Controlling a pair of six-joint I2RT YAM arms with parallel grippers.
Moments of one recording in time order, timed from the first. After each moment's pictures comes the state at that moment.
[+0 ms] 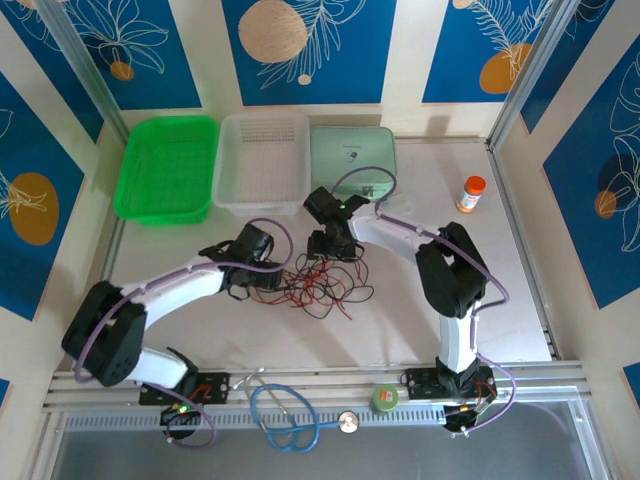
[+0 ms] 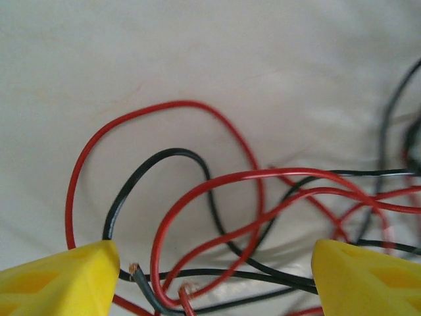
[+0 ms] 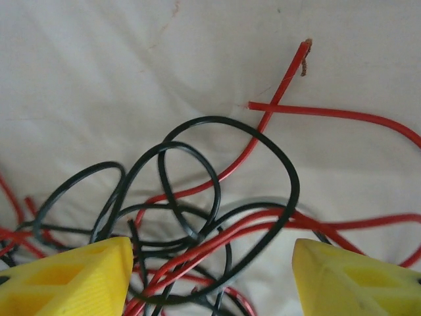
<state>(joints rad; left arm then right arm) -0.61 1.44 0.79 -0.48 -0.14 -0.39 0.72 1.94 1.45 -0.87 -0.03 0.73</state>
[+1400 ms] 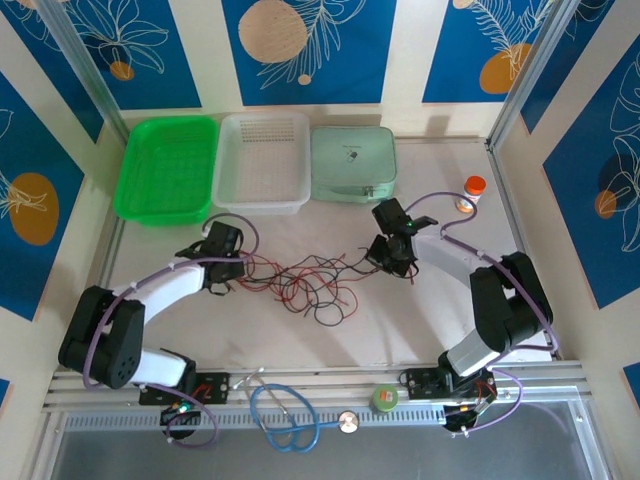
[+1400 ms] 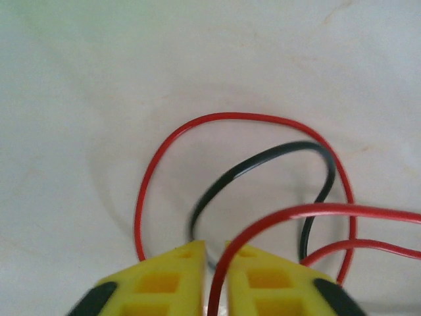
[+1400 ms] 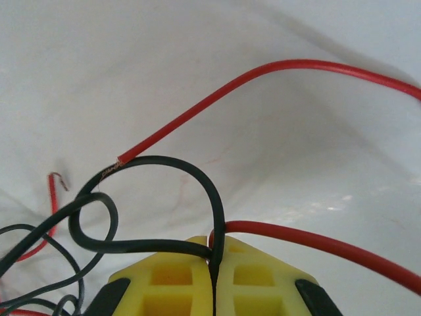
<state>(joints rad) -0.37 1.38 0.68 -0.39 -0.20 -0.53 0.43 1.55 0.95 -0.68 -0.03 0.92</state>
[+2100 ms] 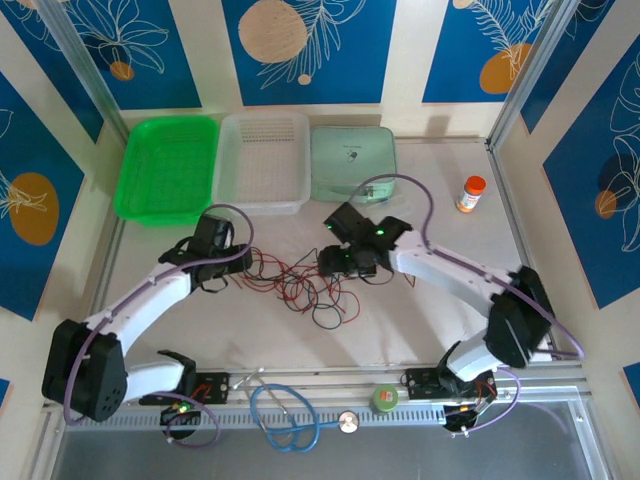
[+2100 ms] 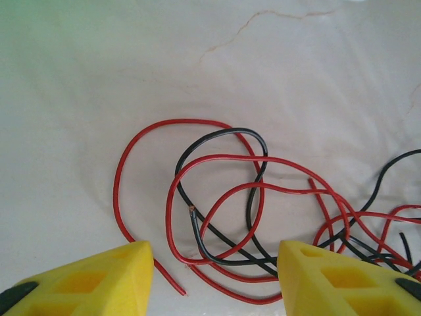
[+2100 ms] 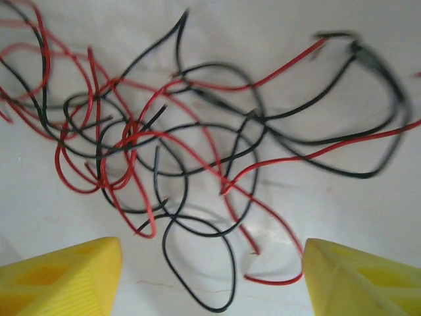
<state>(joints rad) -0.37 1.23 0.73 -0.47 -0.03 -0.48 0.82 1.54 1.21 -0.88 -0.01 0.71</state>
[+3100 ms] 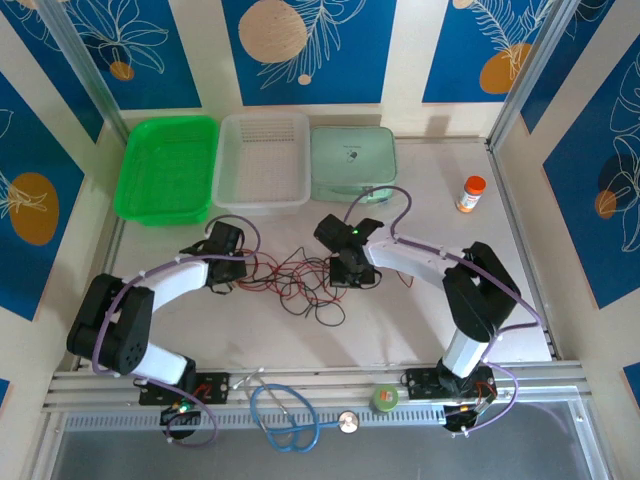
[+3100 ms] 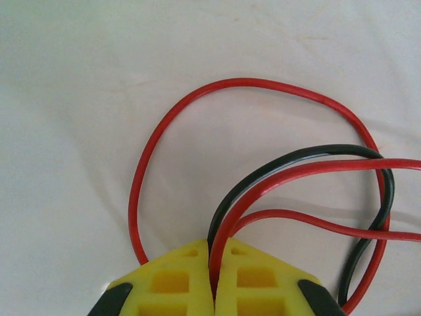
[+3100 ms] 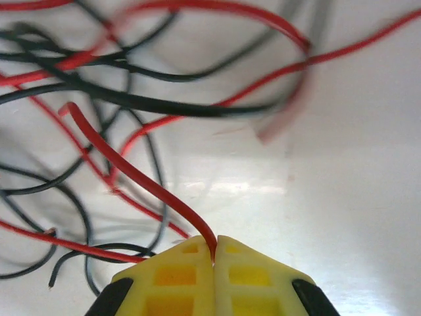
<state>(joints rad) -0.35 1.45 0.68 -0.36 -0.16 -0.53 0.78 1.69 1.18 -0.94 0.06 0.81</state>
